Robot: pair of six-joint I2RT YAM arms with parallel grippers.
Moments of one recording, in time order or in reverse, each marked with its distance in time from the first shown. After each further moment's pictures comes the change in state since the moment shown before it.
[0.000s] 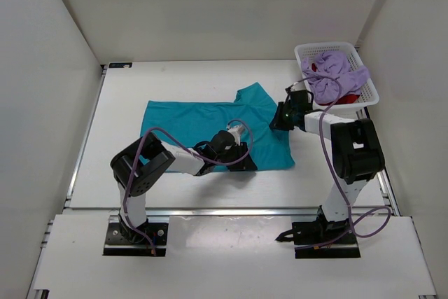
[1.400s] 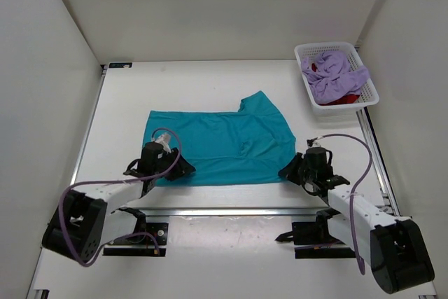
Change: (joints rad) left arm 0.558 -0.690 -0.568 -0.235 0.045 0.076; right arm 0.093 -0.862 -0.814 0.011 0.077 0.306
